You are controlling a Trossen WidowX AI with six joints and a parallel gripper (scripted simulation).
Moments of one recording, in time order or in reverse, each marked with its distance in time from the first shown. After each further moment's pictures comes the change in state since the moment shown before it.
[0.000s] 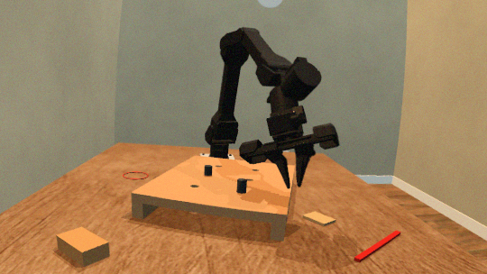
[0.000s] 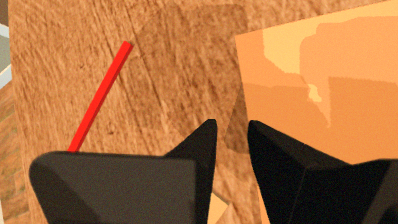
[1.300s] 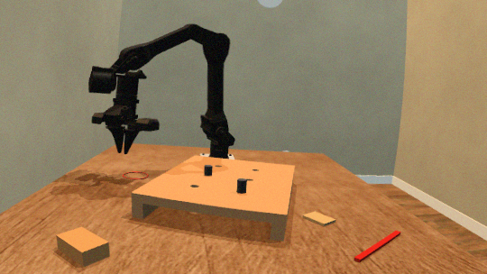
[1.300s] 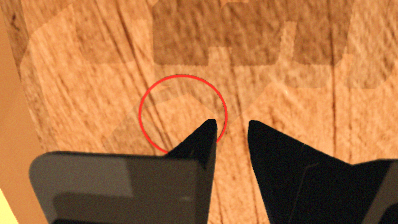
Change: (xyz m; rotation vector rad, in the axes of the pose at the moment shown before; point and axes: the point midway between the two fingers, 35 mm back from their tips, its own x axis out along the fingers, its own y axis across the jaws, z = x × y) arm -0.166 -0.444 -0.012 -0.200 0.496 -0.323
